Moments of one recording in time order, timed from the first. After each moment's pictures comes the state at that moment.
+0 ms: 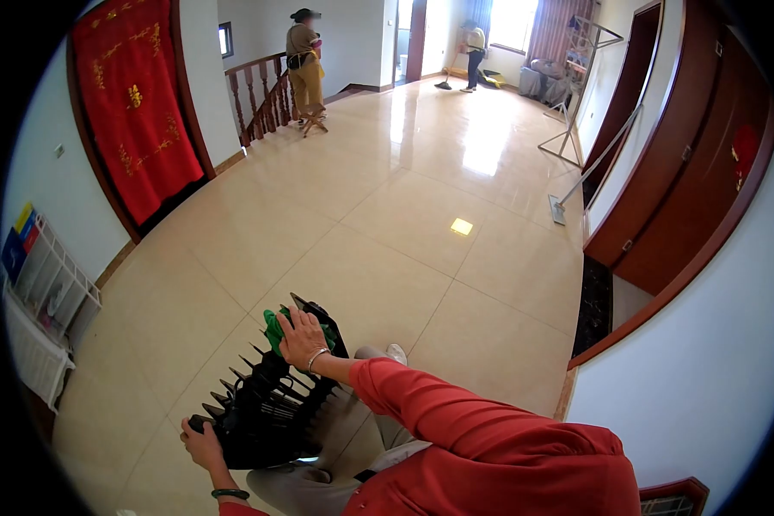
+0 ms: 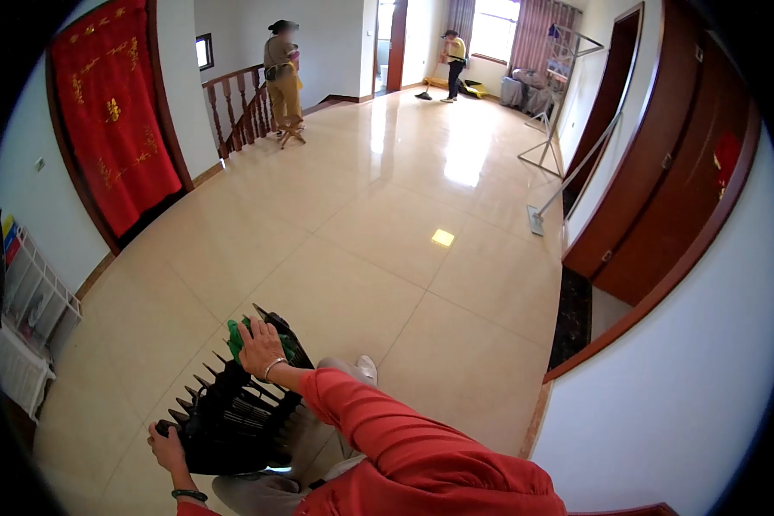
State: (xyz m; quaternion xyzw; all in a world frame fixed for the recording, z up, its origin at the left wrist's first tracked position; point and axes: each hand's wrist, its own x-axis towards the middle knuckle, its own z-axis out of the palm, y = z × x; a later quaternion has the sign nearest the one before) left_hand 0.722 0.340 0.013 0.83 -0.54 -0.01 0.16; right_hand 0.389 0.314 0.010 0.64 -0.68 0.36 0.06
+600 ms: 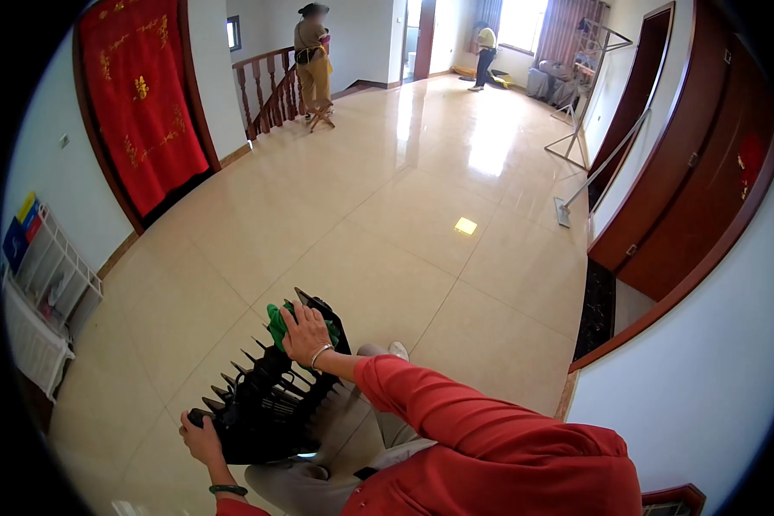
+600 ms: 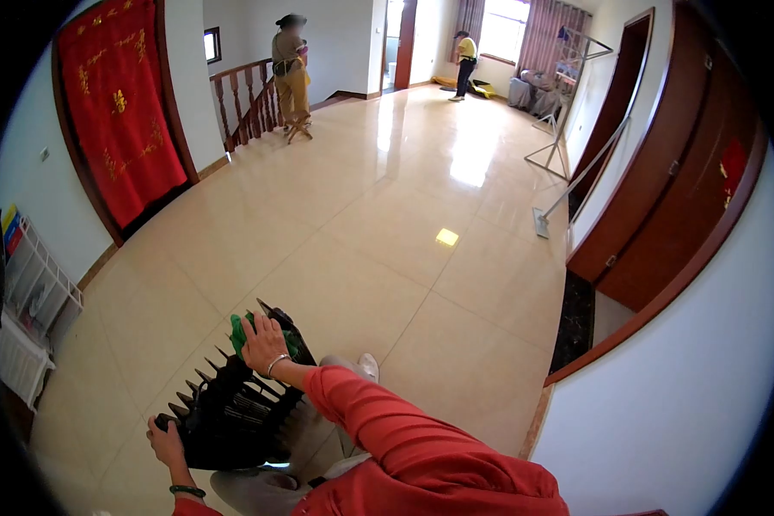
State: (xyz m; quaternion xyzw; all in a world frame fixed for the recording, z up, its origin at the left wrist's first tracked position) left_hand 0.719 0.343 0.020 0.83 -0.54 -0.02 0.16; right_hand 0.388 0.313 0.009 0.65 -0.68 0.34 0.05
